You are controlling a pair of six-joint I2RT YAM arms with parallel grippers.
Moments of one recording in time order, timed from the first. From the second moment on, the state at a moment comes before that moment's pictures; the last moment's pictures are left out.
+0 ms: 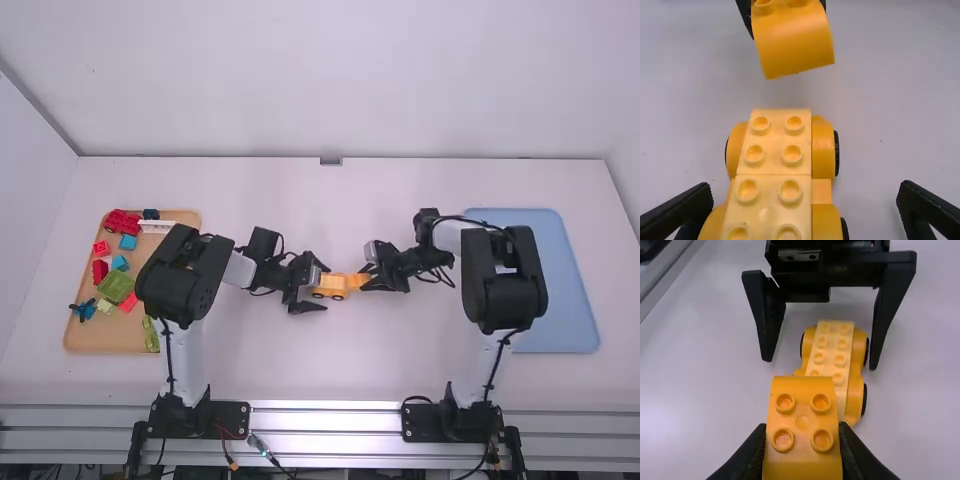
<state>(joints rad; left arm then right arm) -0.25 2.07 0.81 0.21 1.07 1.09 0.11 2.04 1.12 -0.84 -1.04 -1.68</state>
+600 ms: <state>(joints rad) -0.26 2.07 0.81 0.21 1.07 1.09 0.24 1.79 0.99 -0.43 -0.93 -1.38</state>
